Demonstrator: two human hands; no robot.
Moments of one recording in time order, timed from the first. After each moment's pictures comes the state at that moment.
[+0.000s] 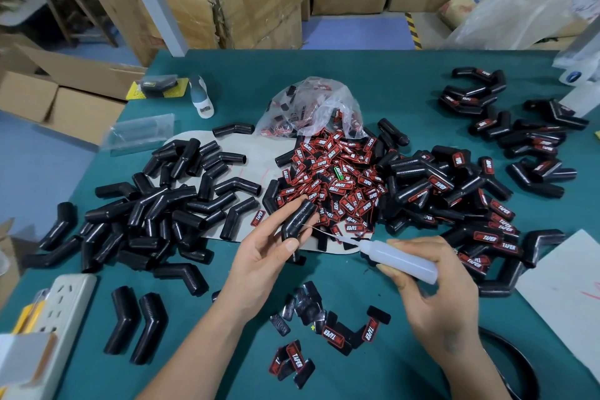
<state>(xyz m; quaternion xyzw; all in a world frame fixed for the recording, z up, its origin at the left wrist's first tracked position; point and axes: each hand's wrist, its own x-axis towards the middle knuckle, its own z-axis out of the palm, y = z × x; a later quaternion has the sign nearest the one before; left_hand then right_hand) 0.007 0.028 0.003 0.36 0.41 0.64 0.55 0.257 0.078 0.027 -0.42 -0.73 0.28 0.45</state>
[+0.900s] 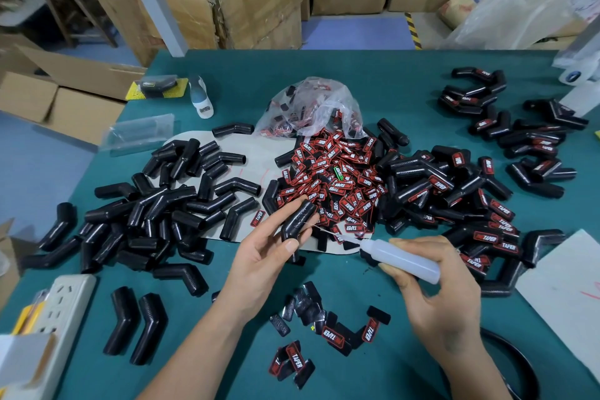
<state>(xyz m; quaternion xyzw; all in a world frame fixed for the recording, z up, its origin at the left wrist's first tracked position) 0.008 0.028 0.006 0.36 0.41 0.64 0.55 0.257 0.079 0.029 -0.41 -0.74 0.28 0.46</state>
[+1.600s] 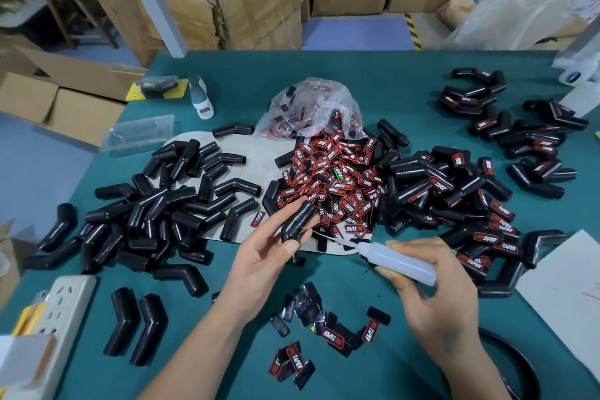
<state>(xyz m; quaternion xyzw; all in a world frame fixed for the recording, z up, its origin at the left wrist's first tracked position) 0.008 0.028 0.003 0.37 0.41 0.63 0.54 0.256 0.078 0.029 -0.41 -0.74 0.28 0.46</state>
